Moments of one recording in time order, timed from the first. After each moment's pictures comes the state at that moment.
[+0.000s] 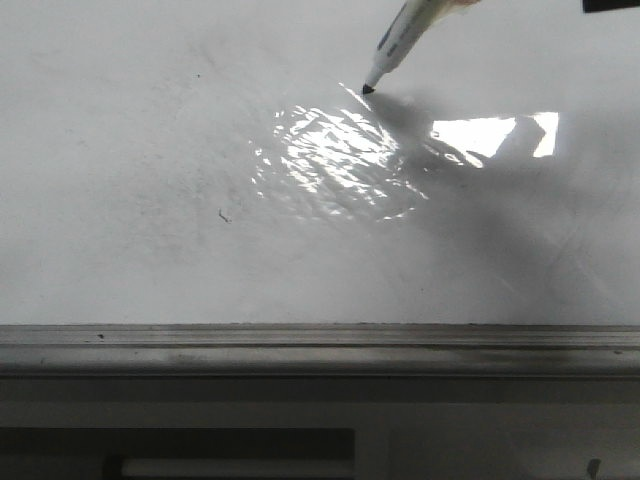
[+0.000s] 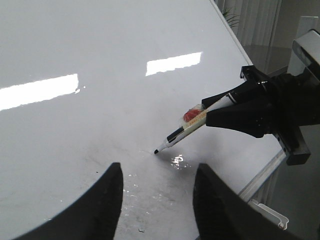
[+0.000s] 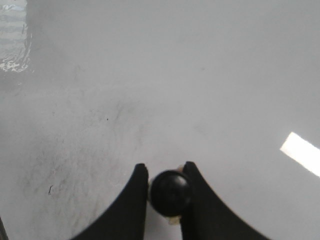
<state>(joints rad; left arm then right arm) -0.70 0.42 -0.44 -1.18 0.23 1.14 0.60 0.90 -0.47 0.08 -0.29 -0.51</state>
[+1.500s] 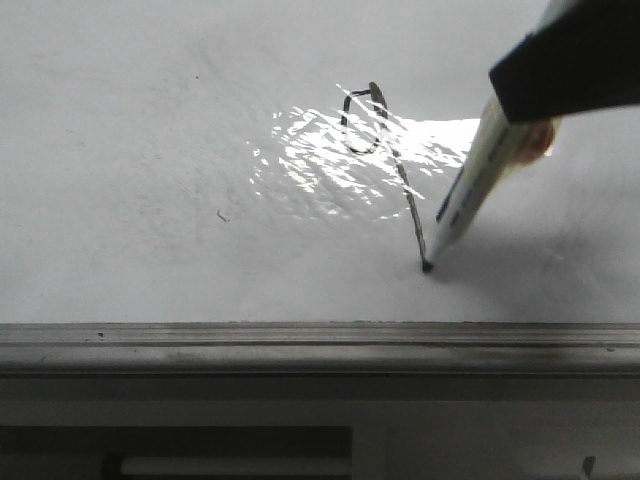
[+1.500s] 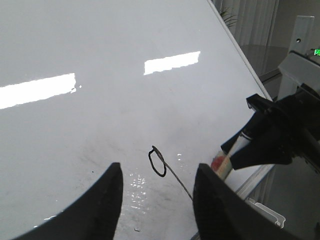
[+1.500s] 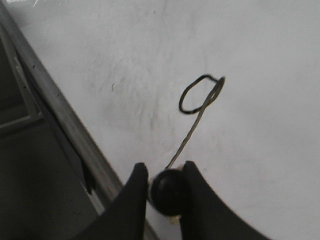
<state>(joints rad) -0.70 0.42 -0.44 -1.18 0.23 1.13 0.58 0.83 -0.52 0.22 0.23 -0.50</state>
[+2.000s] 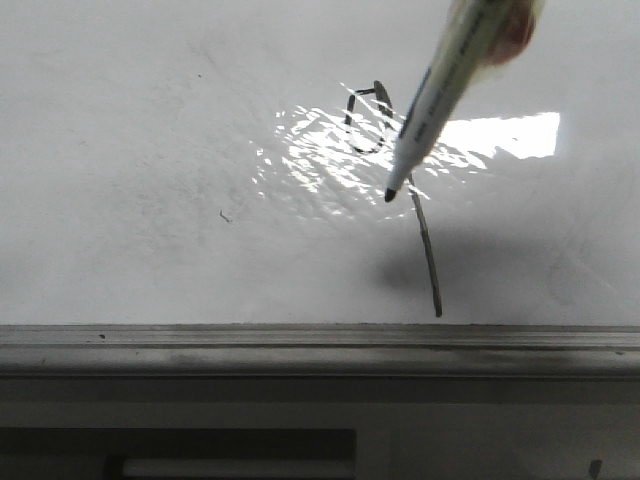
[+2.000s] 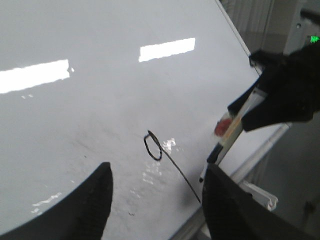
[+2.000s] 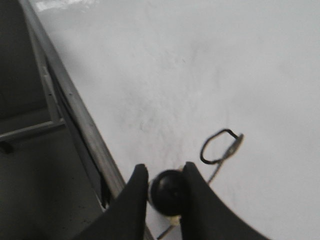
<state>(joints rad) -0.70 0.47 -0.44 -1.17 0.27 1.13 0.70 0.83 -0.74 0.22 0.42 -0.51</state>
